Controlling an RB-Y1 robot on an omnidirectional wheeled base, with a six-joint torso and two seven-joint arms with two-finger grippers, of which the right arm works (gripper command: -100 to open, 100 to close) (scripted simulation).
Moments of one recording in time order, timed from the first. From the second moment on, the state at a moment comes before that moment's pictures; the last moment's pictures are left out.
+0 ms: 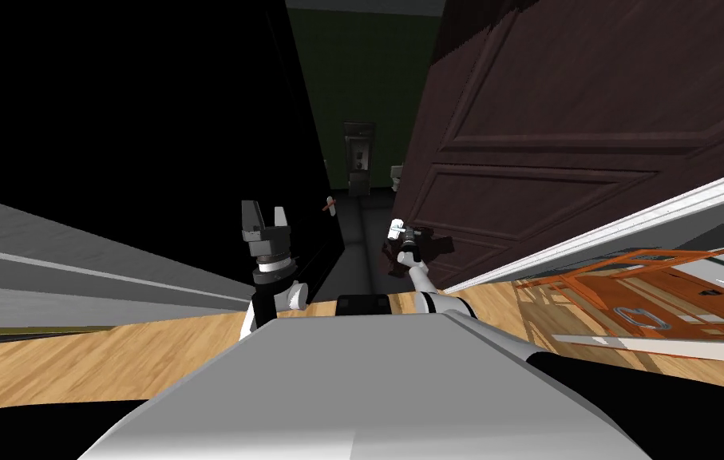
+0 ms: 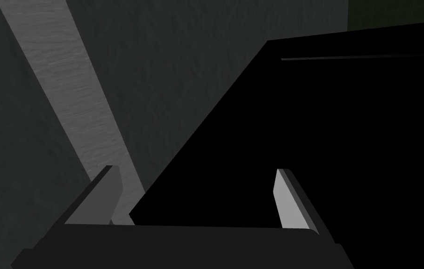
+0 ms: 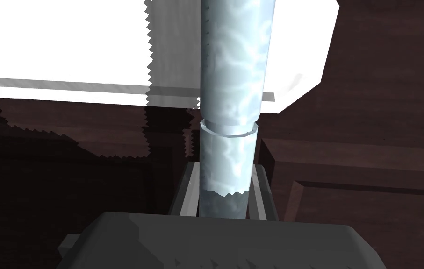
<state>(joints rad) -0.38 -0.08 -0.28 -0.79 -0.33 -0.42 0.33</state>
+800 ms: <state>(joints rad) -0.39 -0.11 -0.36 -0.78 -0.36 -0.43 0.35</state>
